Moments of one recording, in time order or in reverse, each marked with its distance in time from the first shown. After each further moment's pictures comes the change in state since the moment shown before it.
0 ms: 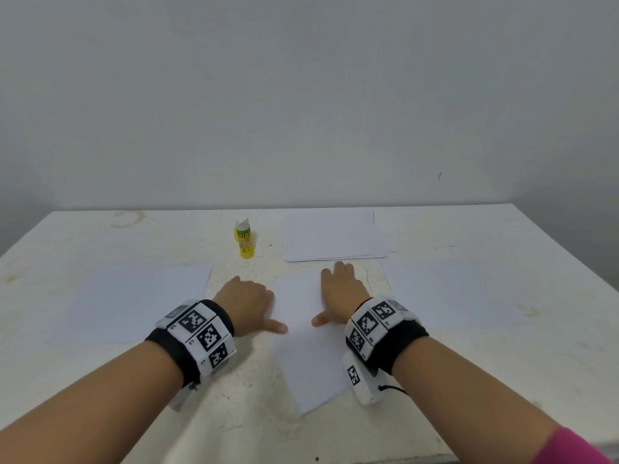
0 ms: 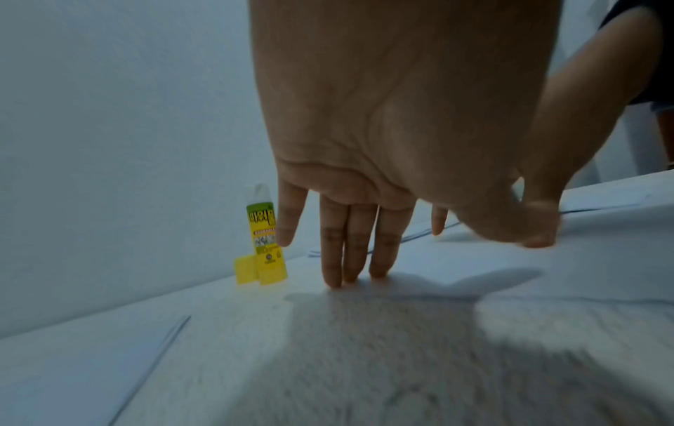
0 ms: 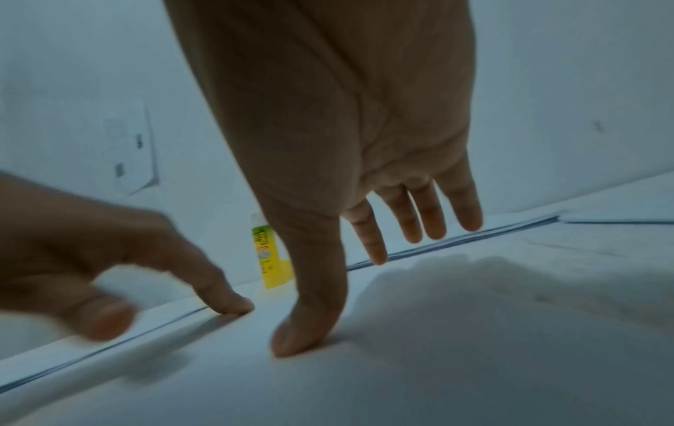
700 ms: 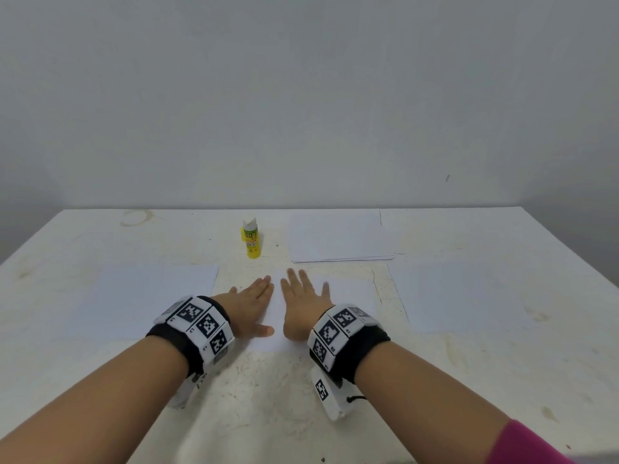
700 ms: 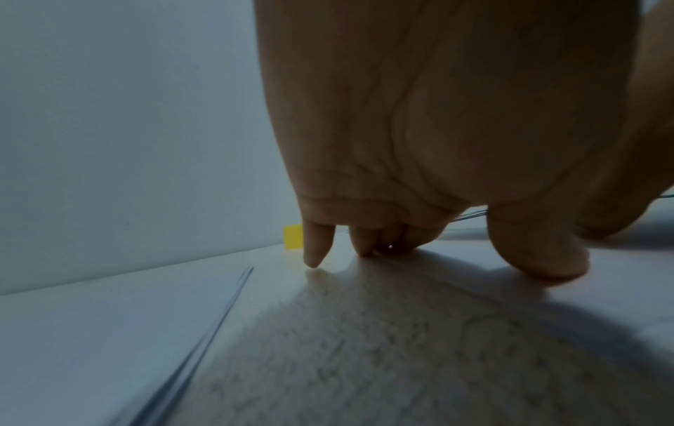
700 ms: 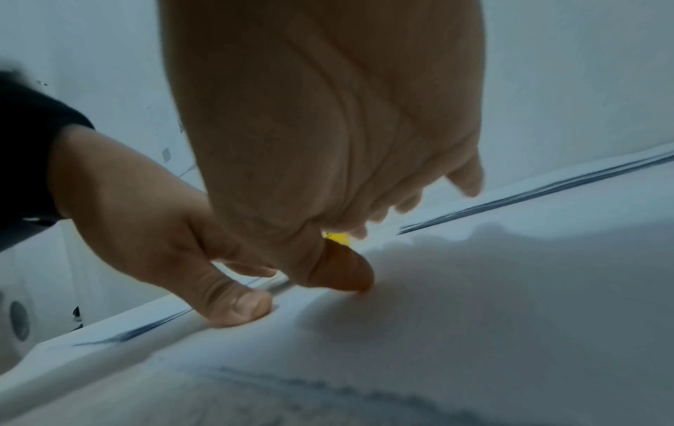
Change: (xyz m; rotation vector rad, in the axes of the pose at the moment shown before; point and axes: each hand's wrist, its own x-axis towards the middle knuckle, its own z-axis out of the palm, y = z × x) left_hand 0.002 -0.017 0.018 -0.170 -0.250 0.032; right_hand 0.013 -0.059 0.021 -0.022 -0.207 -0.101
